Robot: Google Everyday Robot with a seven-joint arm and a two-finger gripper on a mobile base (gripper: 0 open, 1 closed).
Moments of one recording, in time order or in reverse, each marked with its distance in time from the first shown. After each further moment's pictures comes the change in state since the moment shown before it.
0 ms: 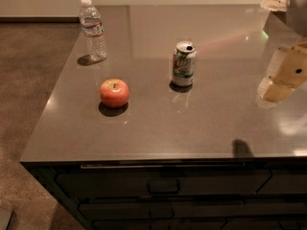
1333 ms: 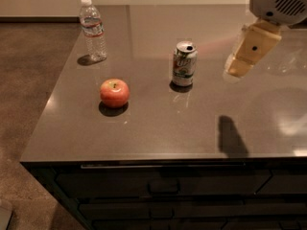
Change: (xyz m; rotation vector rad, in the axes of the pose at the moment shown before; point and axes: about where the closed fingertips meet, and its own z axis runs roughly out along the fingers) arm -0.024 -0.048 0.035 0.037 -0.006 0.105
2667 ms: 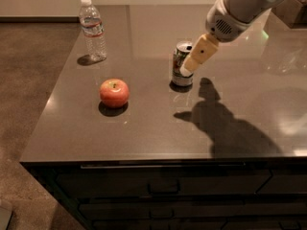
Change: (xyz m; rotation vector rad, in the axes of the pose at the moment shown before) arm -0.032 -0.047 0.143 -0.153 -0.122 0.284
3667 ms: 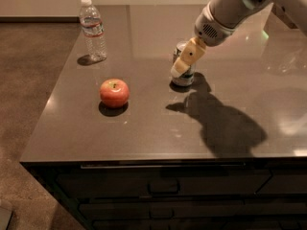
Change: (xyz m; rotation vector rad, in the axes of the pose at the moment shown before) arm -0.012 -0.004 0.038 -0.057 0.002 0.046
